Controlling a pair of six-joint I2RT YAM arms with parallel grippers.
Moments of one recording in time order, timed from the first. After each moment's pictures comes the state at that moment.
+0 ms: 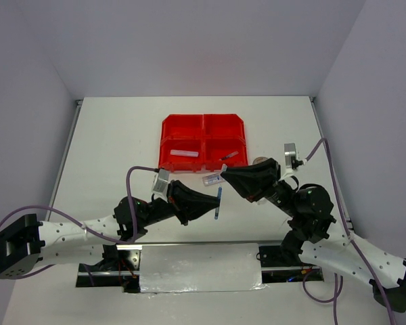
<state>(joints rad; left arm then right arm) -1.15 1.02 0.41 1.09 0.16 -0.58 0.92 0.54 0.55 0.51 -0.14 0.53</state>
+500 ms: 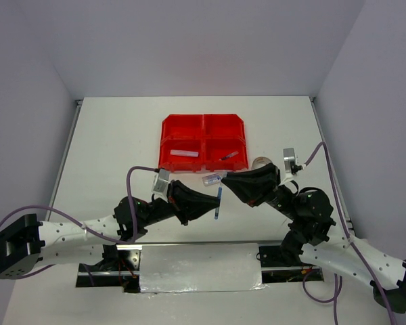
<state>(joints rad) -1.15 1.02 0.41 1.08 0.17 -0.58 0.93 0.50 0.50 0.52 -0.17 0.52</state>
